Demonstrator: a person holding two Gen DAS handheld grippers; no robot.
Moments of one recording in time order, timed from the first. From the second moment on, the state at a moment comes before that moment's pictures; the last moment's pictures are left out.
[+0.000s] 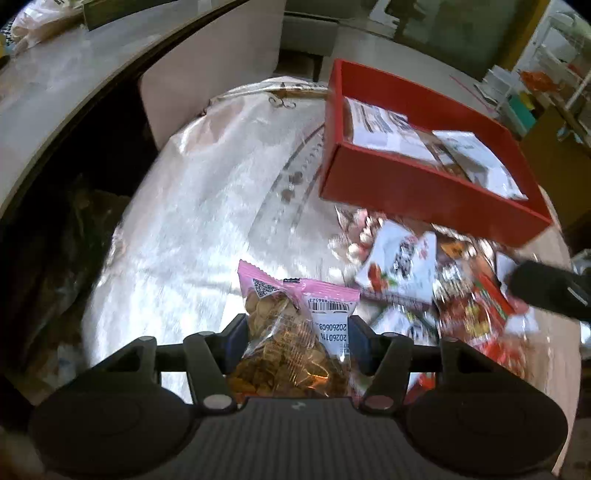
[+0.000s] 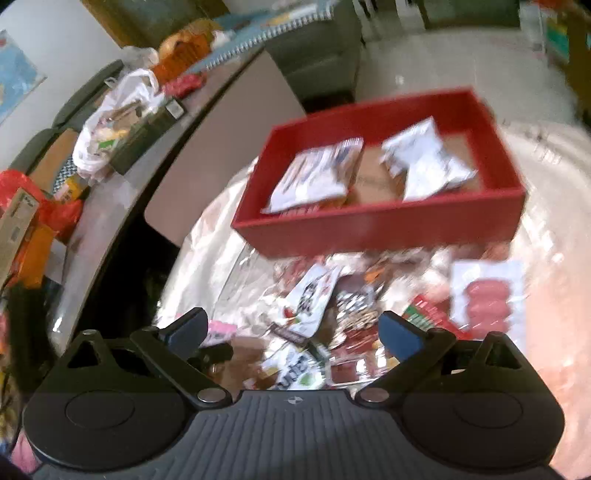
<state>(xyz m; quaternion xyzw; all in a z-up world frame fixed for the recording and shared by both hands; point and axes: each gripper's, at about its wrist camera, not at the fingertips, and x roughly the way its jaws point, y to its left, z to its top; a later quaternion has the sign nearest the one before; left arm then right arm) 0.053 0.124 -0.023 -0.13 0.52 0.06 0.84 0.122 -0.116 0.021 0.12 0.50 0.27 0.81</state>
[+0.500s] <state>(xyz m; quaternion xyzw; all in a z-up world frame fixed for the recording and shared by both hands) 0.055 0.119 -0.041 -0.15 0.55 0.03 0.82 0.155 -0.045 -0.033 0.09 0.58 0.26 0.77</state>
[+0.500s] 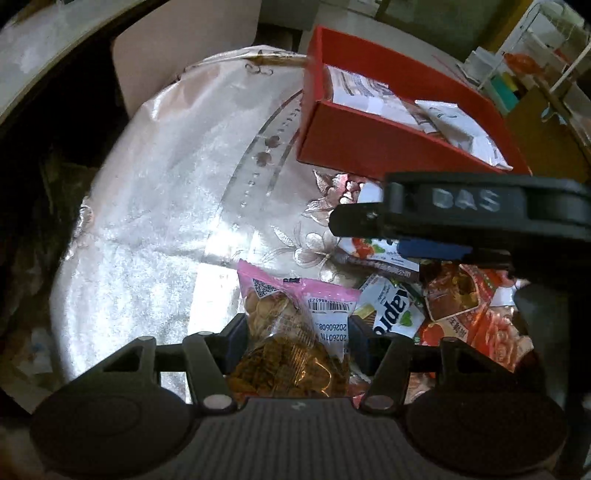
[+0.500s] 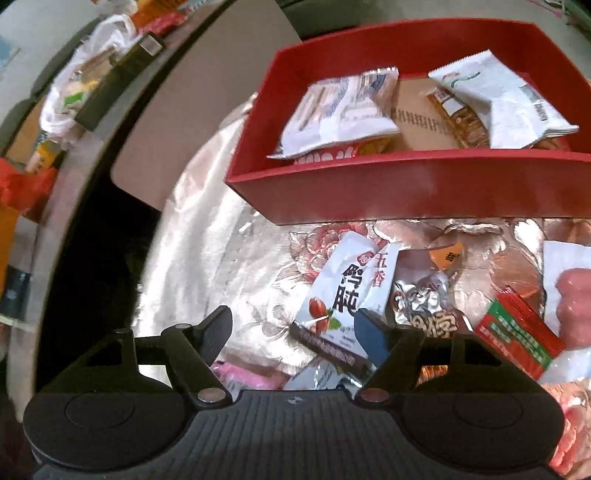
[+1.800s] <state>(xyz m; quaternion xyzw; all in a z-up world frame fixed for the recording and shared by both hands) 0.056 0.116 -0.061 -0.15 0.57 0.05 0.81 0.157 0.025 -0.057 -0.10 0.56 0.22 0.79</state>
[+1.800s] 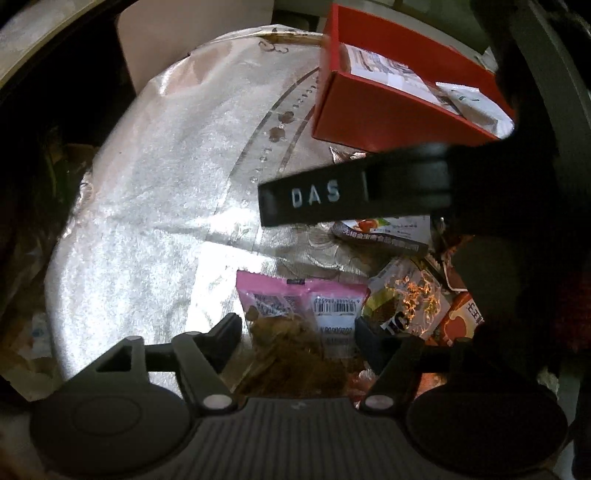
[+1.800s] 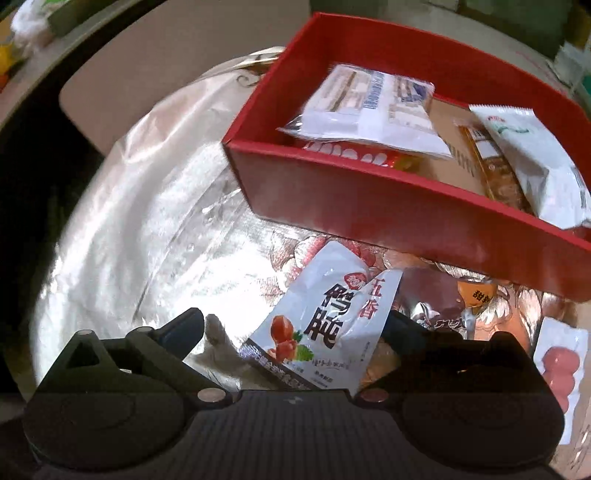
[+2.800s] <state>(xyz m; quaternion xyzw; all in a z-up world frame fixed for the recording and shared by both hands) 0.032 0.109 -0.065 -0.14 0.56 0.11 0.81 0.152 -0.054 -0.020 0.02 0.56 0.27 0.78</state>
